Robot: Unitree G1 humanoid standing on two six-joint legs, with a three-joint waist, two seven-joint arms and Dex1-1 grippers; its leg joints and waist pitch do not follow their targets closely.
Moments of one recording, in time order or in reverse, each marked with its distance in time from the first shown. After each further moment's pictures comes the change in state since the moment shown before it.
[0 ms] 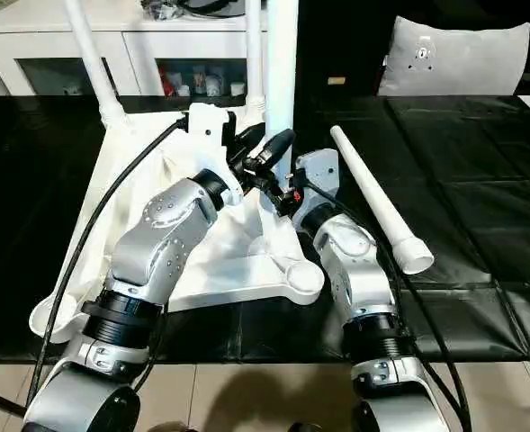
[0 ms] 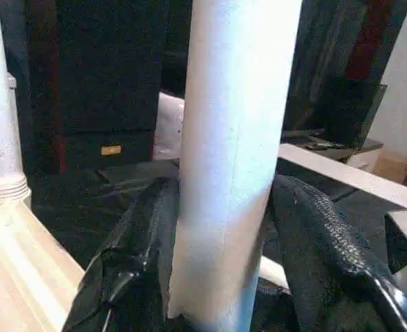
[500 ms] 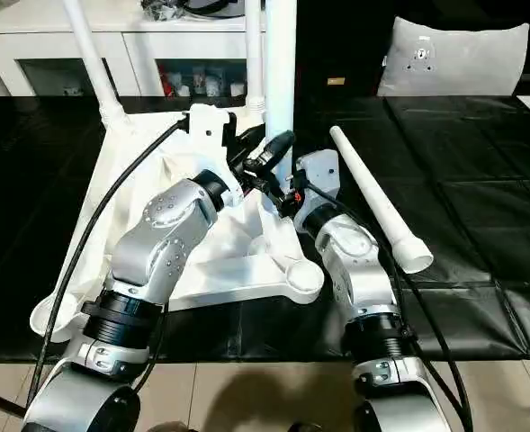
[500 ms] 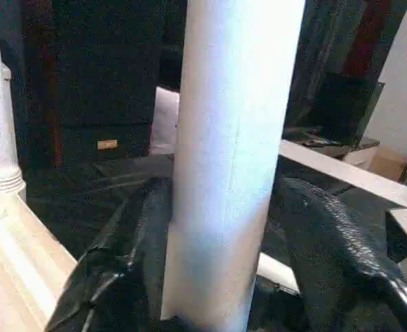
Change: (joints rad) left arm 0.001 0.000 0.003 0.000 0.000 0.024 0.002; right arm 0.001 0.003 0.008 0.003 -0.009 -0.007 0.014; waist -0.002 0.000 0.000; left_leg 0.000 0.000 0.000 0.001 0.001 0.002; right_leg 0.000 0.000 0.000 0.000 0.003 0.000
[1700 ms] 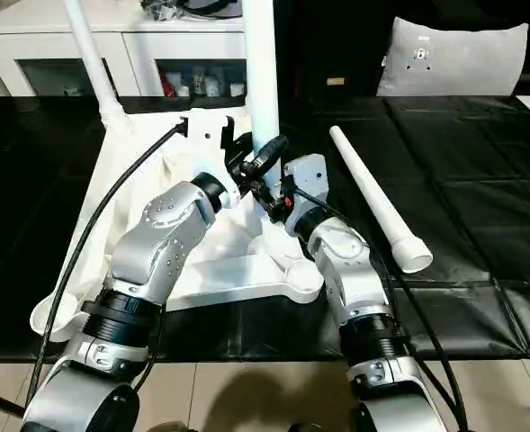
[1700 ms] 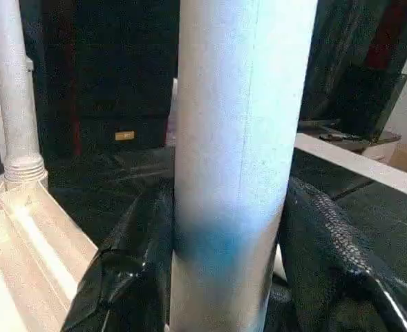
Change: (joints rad) left arm -0.010 0.002 0.021 0.030 0.010 -0.005 0.028; right arm -0.008 0.003 0.006 0.021 -0.008 -0.003 0.003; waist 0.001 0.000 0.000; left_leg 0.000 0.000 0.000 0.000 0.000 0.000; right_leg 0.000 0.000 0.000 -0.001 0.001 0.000
